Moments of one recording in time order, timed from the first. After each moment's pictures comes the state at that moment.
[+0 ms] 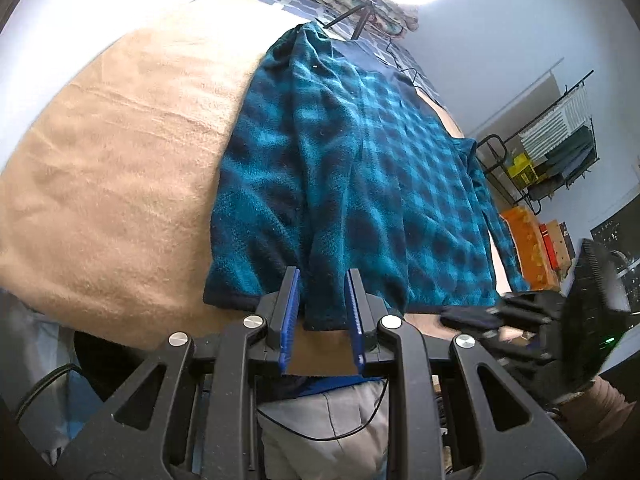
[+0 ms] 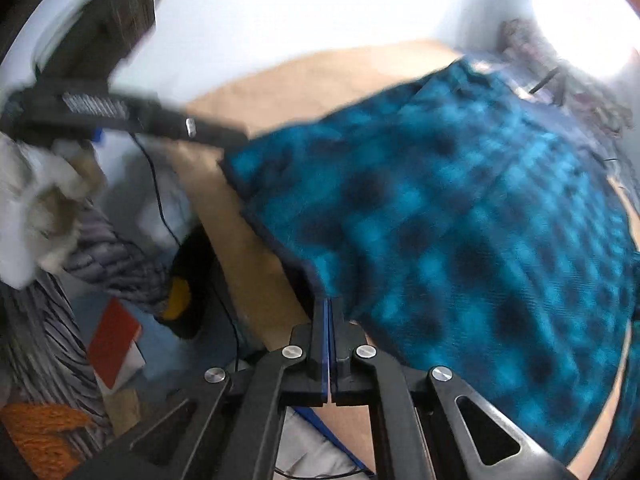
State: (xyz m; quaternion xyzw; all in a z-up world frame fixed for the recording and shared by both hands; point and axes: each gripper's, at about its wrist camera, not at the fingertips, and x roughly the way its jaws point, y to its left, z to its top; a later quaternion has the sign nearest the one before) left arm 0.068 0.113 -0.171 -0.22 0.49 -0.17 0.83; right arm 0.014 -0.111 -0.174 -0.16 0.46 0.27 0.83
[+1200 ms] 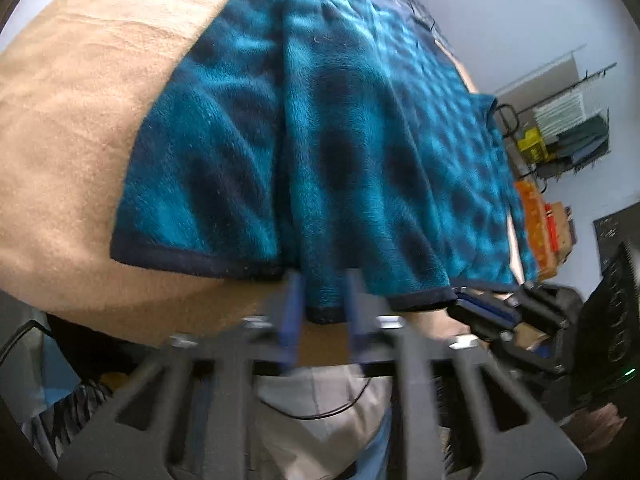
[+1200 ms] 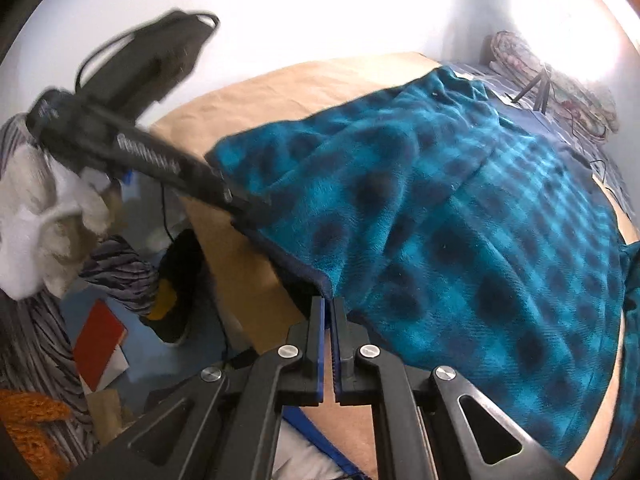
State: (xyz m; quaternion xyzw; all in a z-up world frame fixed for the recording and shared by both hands) left arm 0.083 0.065 -0.221 -0.21 0.57 -0.17 0.77; right arm 0.002 -0.126 -0.187 -0.17 0.45 0.27 0.84
